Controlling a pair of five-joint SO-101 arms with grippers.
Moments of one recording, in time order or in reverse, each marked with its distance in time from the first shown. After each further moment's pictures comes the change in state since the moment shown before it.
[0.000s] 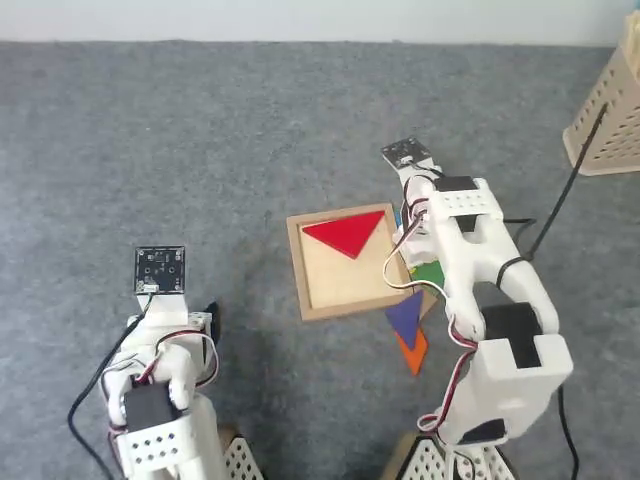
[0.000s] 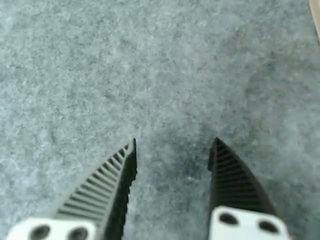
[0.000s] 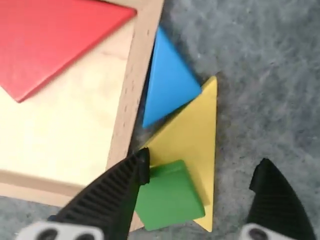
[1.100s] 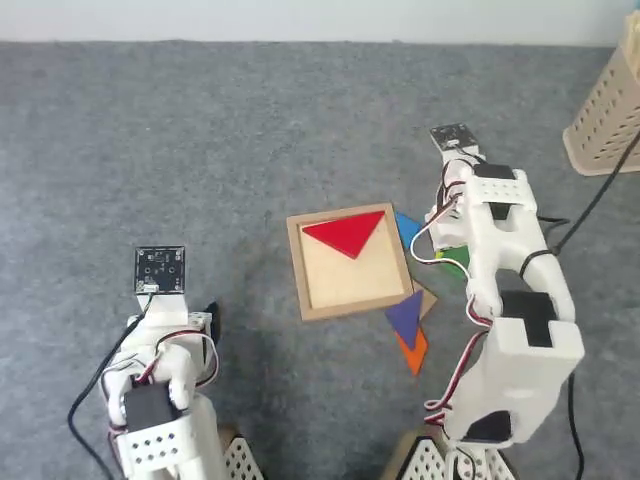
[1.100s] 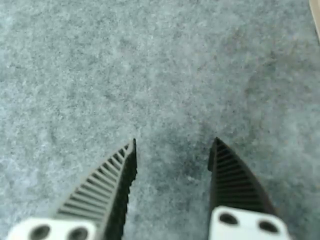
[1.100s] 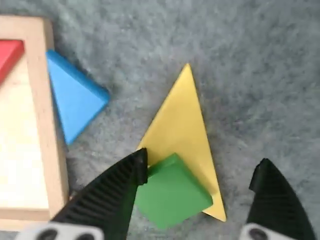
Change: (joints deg) left arm 0.0 0.0 0.0 0.0 0.0; right arm 9.2 4.7 -7.8 0.7 -3.0
